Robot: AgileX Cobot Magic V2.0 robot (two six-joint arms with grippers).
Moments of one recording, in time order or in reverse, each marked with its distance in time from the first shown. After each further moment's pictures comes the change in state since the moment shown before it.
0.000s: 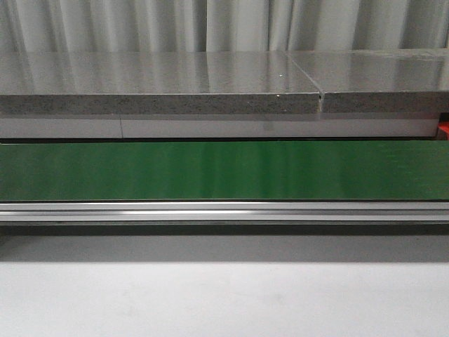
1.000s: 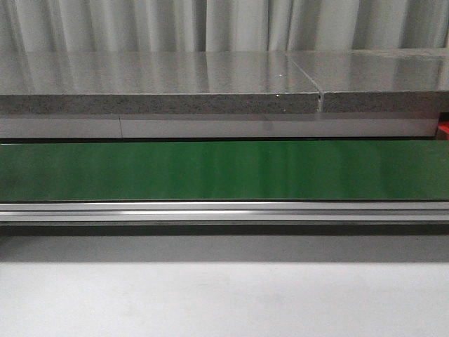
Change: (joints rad) left arm -0.286 0.051 -0.091 -0.038 0.162 0.177; right arm 0.000 0.000 0.000 0.000 0.000 0.000
